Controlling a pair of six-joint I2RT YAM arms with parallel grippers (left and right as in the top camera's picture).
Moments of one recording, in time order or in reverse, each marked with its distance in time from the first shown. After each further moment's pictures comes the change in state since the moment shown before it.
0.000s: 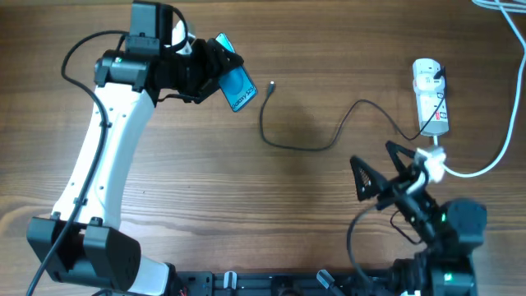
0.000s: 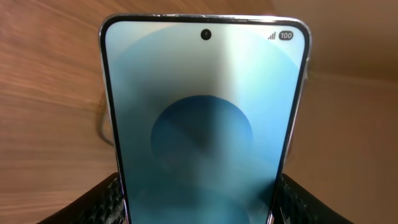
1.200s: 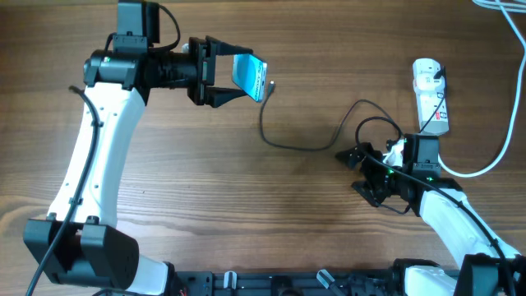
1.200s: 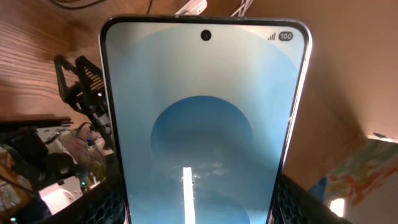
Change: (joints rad) left arm 0.045 0.000 0.000 0.006 0.500 -0.623; right arm 0.000 0.940 0.133 -0.126 -0.059 0.493
